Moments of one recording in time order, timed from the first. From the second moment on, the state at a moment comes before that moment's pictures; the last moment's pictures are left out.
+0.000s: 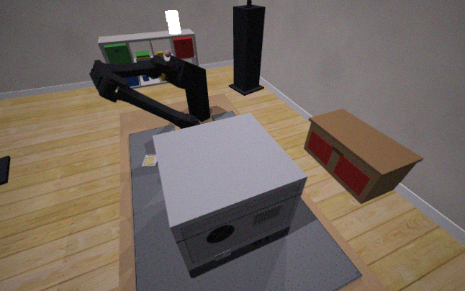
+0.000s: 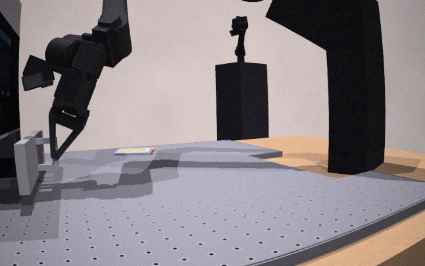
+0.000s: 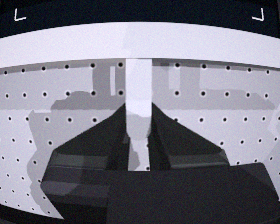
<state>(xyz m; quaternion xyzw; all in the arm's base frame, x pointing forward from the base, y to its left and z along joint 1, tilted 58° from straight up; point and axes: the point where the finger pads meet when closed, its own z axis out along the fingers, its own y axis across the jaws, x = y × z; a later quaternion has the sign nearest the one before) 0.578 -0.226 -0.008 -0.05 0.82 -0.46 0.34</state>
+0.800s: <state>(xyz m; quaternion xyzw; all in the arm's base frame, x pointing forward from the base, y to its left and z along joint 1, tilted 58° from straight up) 0.560 -0.228 -0.014 -0.02 0.84 -0.46 0.29</state>
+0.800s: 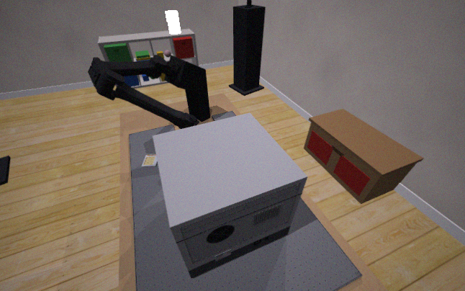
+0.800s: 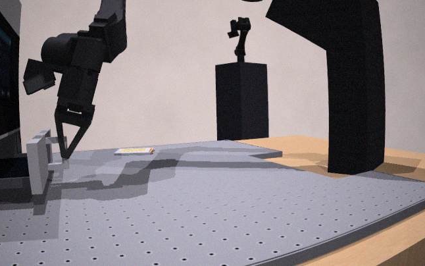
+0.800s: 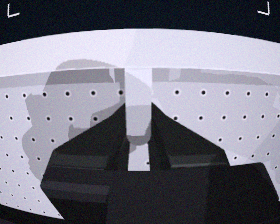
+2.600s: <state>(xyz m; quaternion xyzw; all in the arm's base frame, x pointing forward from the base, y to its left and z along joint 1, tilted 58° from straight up) 0.535 -0.229 -0.023 -0.01 0.84 -0.46 0.28</state>
